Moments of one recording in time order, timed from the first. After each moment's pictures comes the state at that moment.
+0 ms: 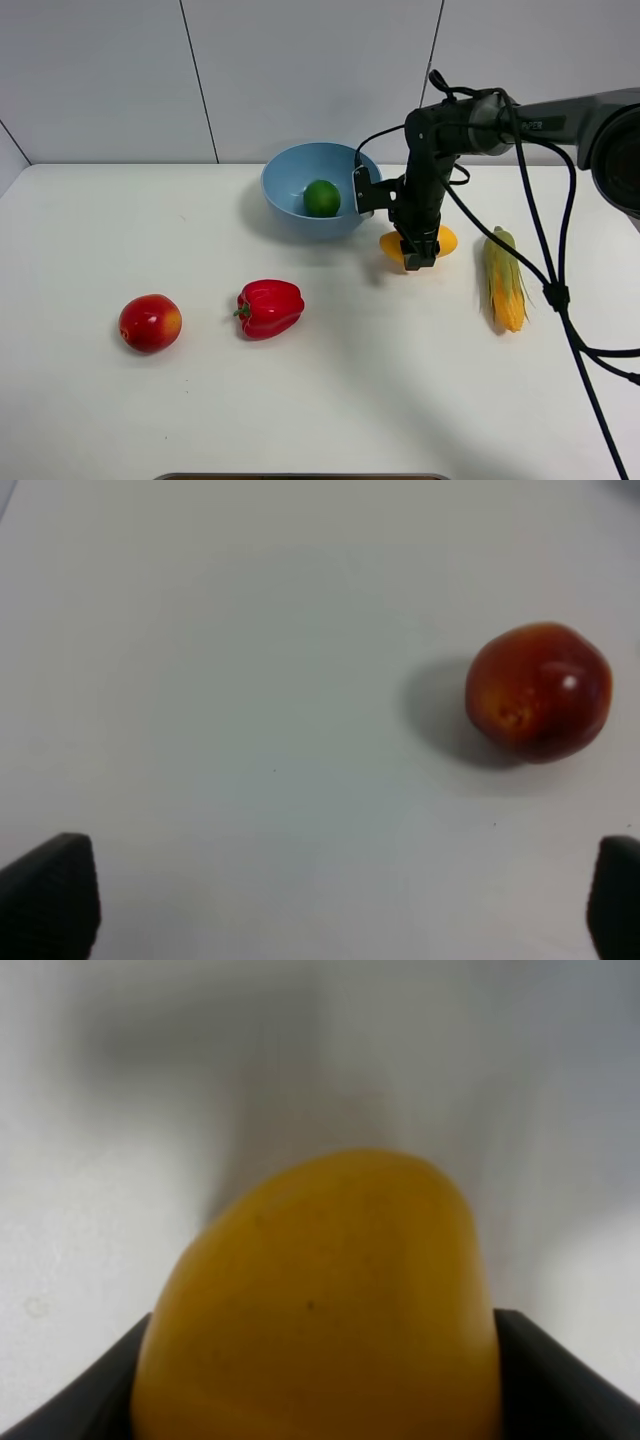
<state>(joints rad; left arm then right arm) -0.08 0.00 -0.44 0.08 1.09 -0.02 0.36 2.21 -1.56 -0.02 0.93 -1.15</state>
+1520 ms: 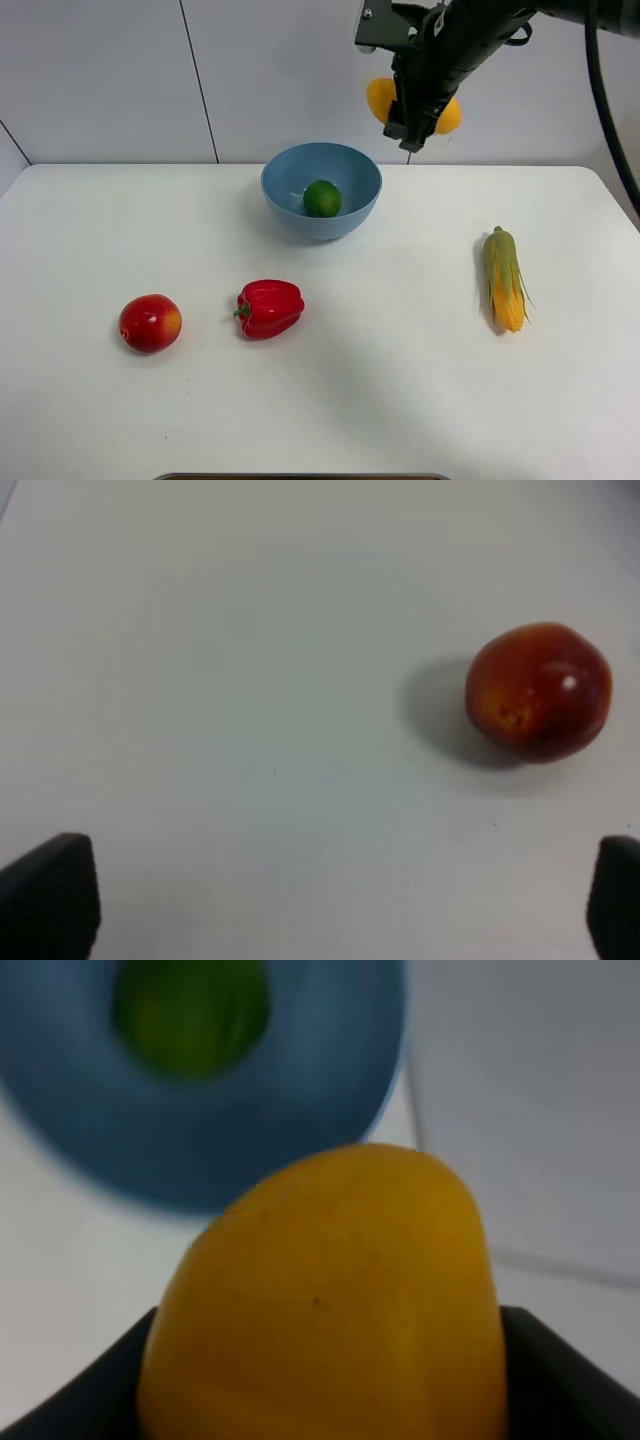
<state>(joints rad) -0.08 0.00 -0.44 0.08 1.09 -0.02 0.45 1.78 -1.60 -0.03 0.77 -0.86</state>
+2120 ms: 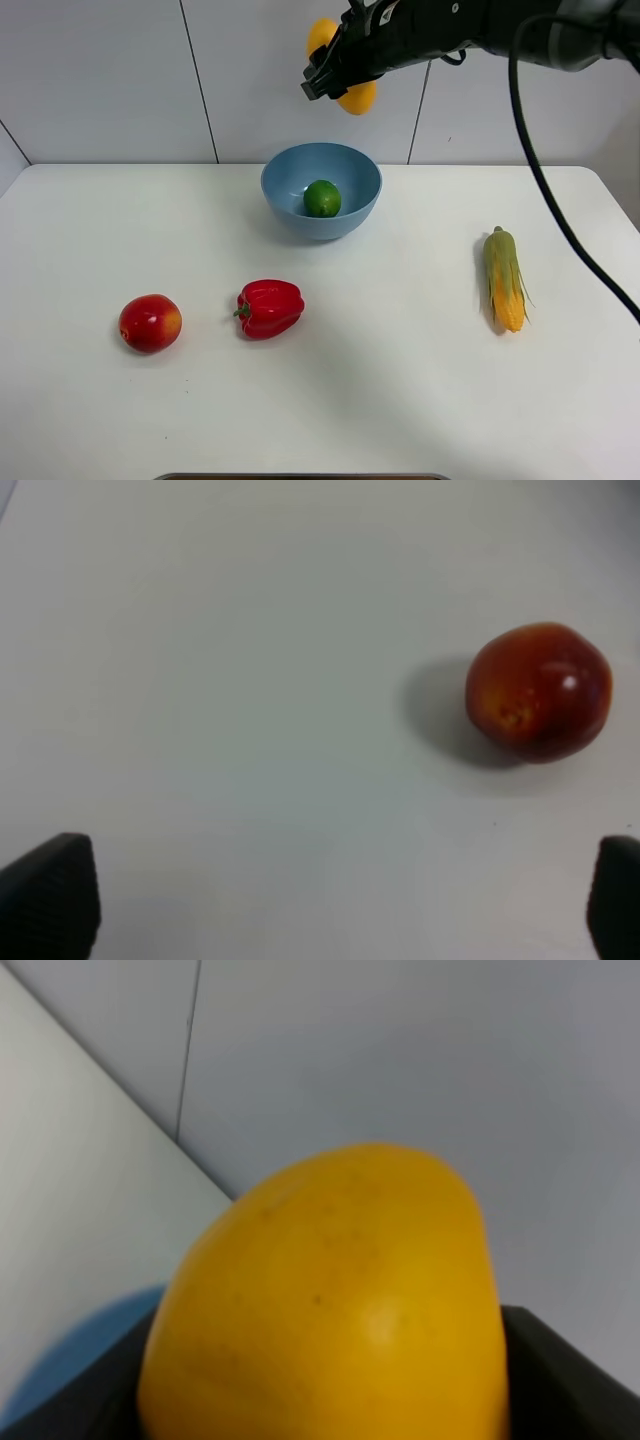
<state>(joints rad) -0.08 0.00 -0.44 0.08 1.09 -0.02 0.49 1.88 -1.60 0.19 0.30 -0.46</state>
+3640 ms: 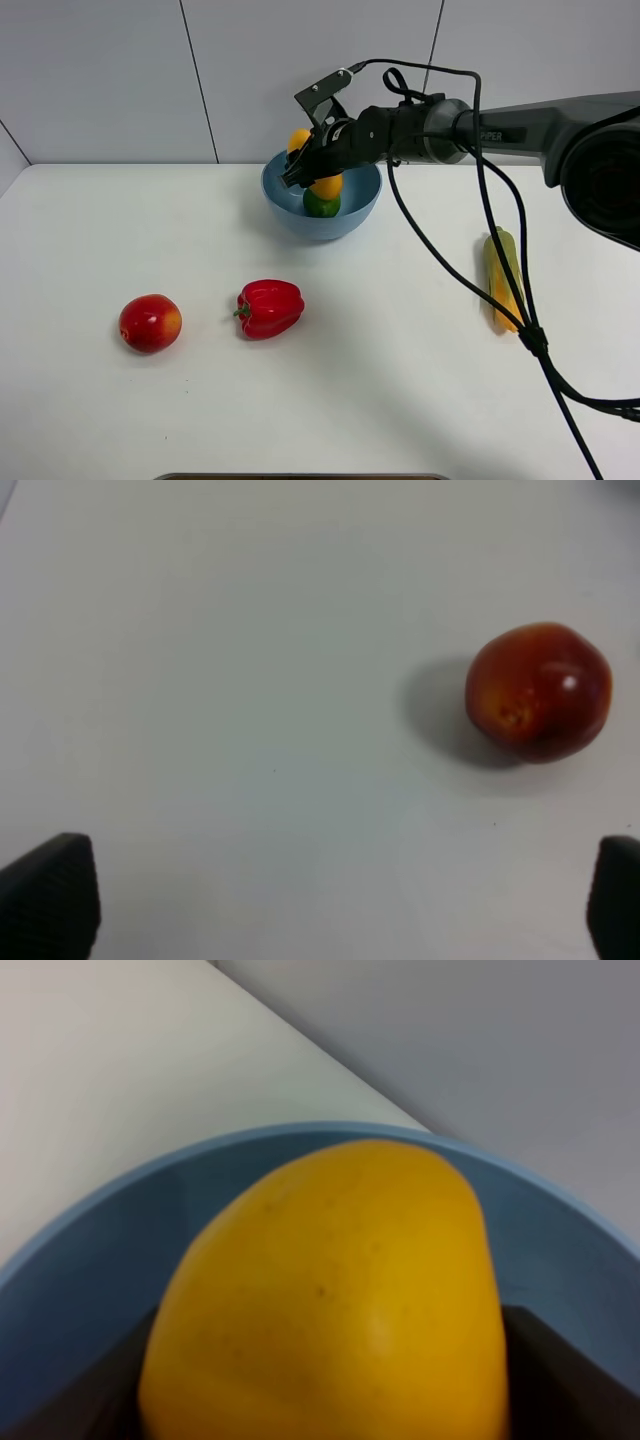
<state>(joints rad) -0.08 0.00 -0.44 0.08 1.09 -0.02 0.52 2.22 -1.59 0.29 0.11 -0.44</state>
